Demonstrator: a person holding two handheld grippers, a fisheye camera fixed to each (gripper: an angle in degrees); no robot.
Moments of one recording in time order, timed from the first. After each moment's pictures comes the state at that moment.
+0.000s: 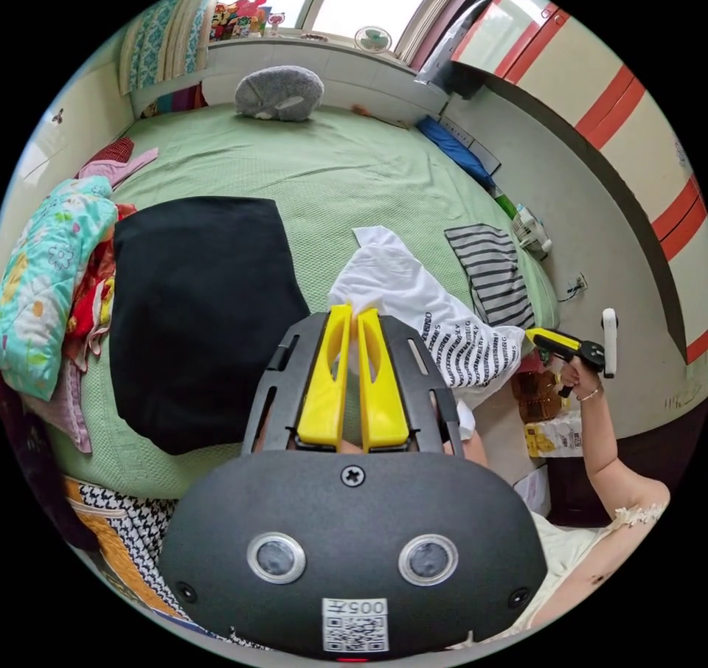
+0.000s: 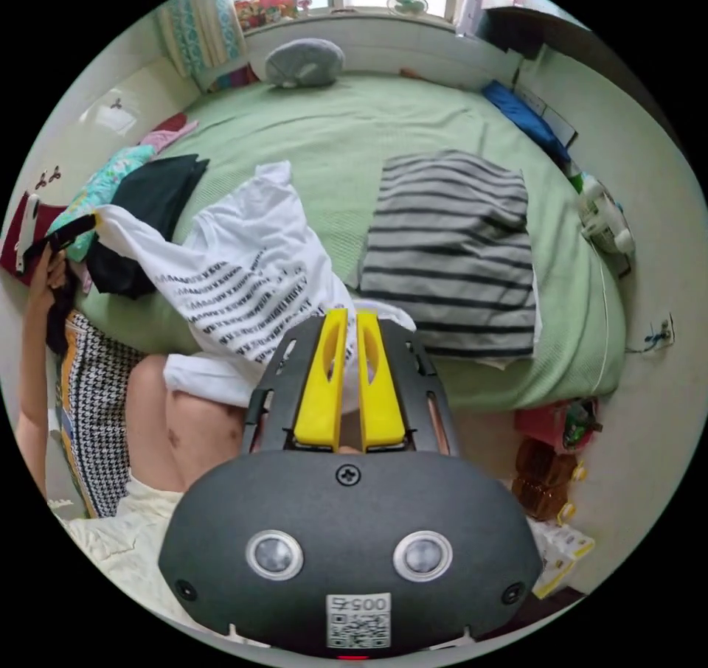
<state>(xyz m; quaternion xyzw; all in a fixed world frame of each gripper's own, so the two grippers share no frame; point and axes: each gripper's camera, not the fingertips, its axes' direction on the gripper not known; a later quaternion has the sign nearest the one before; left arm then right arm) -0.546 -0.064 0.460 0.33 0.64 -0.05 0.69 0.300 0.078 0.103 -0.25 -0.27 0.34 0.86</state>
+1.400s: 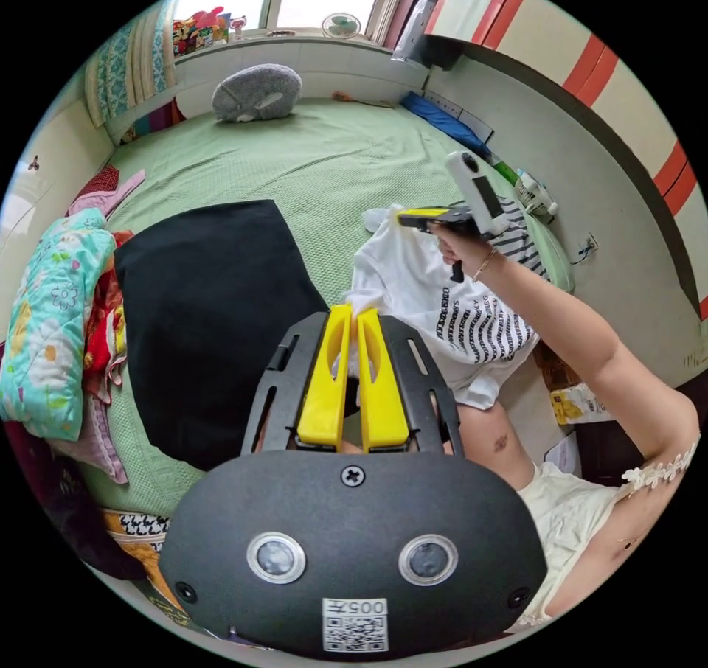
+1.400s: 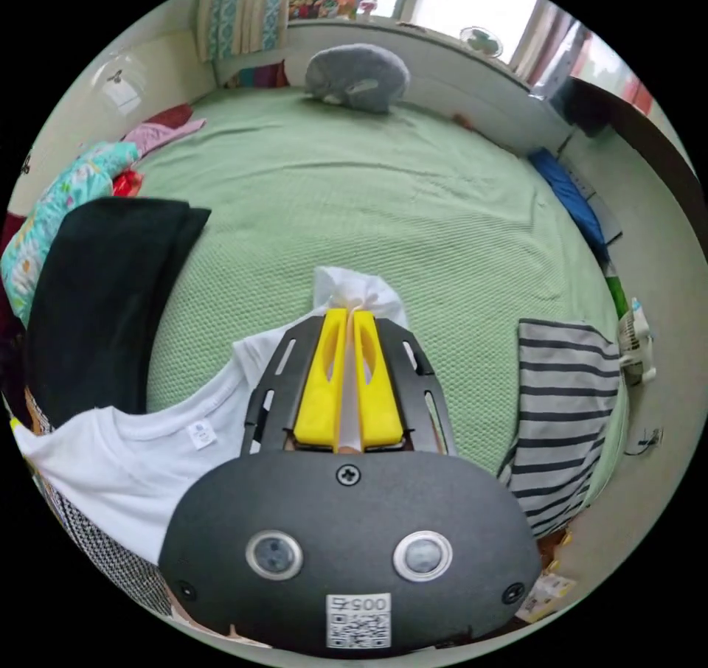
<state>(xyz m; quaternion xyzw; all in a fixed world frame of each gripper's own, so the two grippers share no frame) -0.494 -0.148 0.408 0.35 0.60 0.01 0.72 0.196 -0.222 0.286 -0.22 -0.21 0.30 0.91</state>
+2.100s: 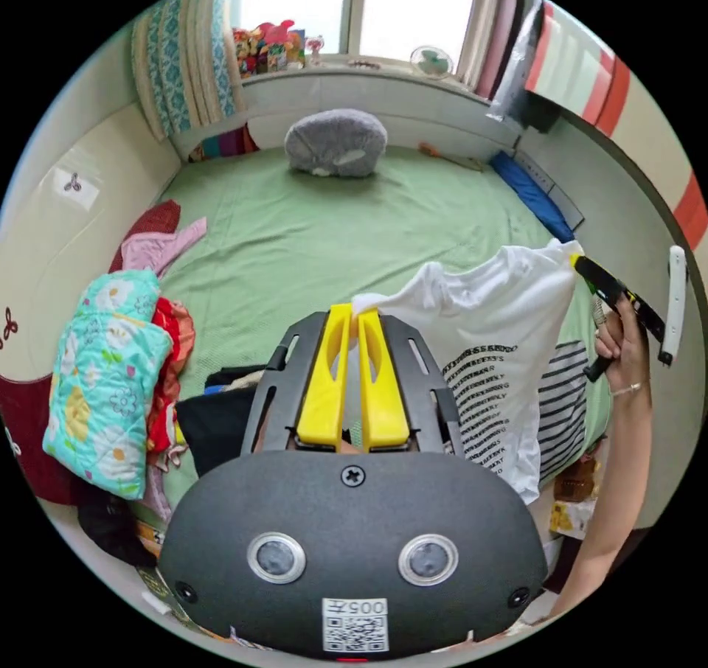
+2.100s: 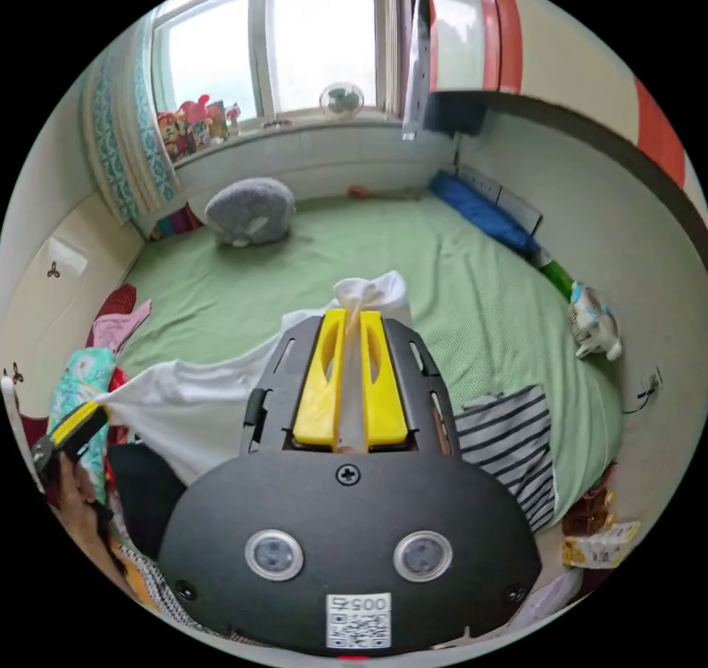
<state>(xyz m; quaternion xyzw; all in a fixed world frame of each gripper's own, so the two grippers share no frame) -0.563 -0.339 0.324 0.29 0.56 -0.13 0.77 0.432 -0.250 0.264 -0.18 -0.13 0.49 0.85</state>
